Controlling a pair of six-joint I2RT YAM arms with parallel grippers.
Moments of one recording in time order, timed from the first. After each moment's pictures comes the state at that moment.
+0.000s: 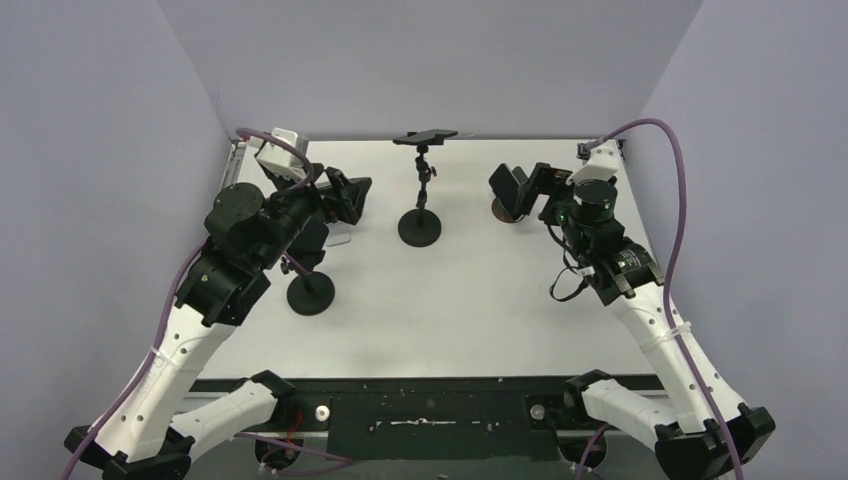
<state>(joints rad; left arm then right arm) -0.56 0.96 1.28 -0.30 -0.09 -0.20 0.41 1.00 1.12 -0.38 0.30 0.31</state>
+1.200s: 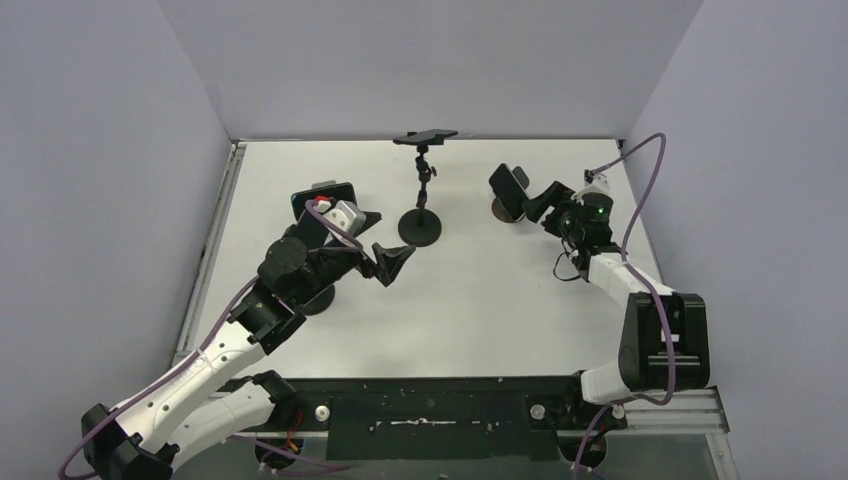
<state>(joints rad) -0.71 0.85 0.75 0.17 0.13 -0.10 -0.01 1.42 0.74 0.28 -0.21 0.54</state>
